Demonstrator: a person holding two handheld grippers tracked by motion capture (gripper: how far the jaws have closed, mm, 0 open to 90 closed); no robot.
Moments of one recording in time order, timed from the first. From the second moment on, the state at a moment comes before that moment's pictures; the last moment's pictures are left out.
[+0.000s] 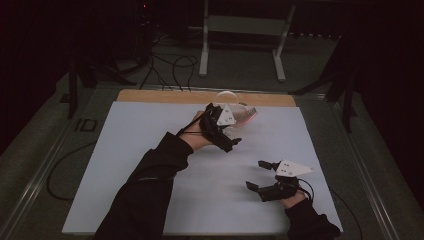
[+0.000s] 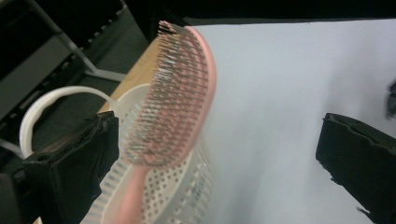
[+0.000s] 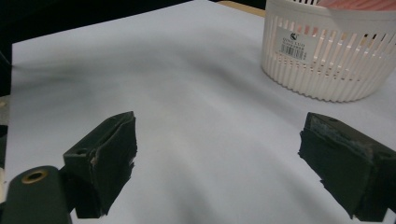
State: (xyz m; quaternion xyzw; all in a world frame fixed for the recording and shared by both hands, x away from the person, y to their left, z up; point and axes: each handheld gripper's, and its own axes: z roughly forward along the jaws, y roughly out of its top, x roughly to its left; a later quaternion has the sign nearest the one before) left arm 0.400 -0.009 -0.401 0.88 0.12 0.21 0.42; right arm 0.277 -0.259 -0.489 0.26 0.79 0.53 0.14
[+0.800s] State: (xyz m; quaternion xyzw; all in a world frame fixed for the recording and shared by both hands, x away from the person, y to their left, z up) left arm 0.366 0.037 -0.403 0.88 0.13 0.16 0.42; right arm 0.277 -0.259 -0.489 0.26 0.79 0.53 0.15
